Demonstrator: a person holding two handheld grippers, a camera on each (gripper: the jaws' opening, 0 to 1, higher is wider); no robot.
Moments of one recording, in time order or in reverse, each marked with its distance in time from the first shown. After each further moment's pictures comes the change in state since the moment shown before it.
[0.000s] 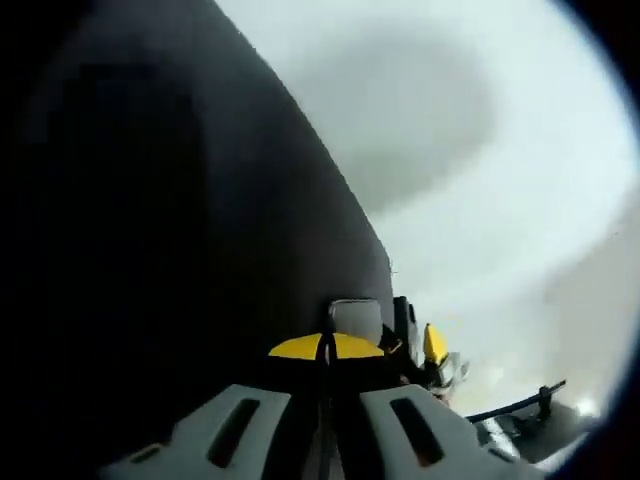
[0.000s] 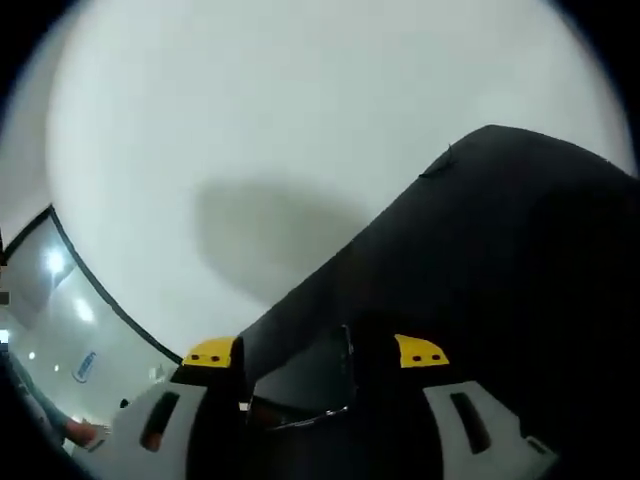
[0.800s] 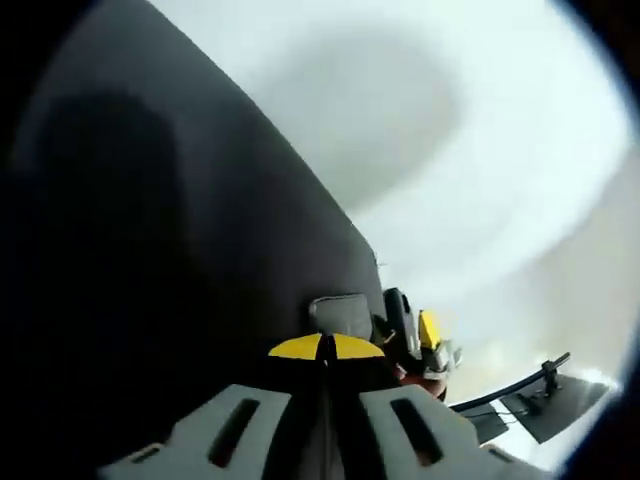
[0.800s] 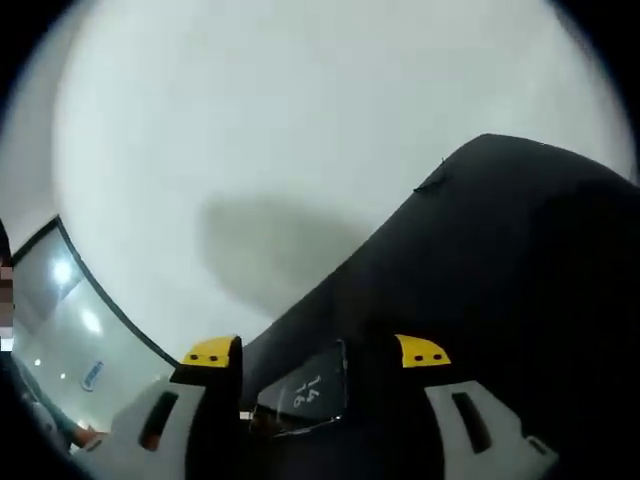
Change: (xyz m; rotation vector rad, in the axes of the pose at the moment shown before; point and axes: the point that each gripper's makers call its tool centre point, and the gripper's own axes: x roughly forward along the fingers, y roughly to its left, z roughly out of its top) left arm -0.002 -0.015 0.006 0.009 -0.013 -0.099; right arm -0.004 -0.012 0.019 0.037 -0.053 0.037
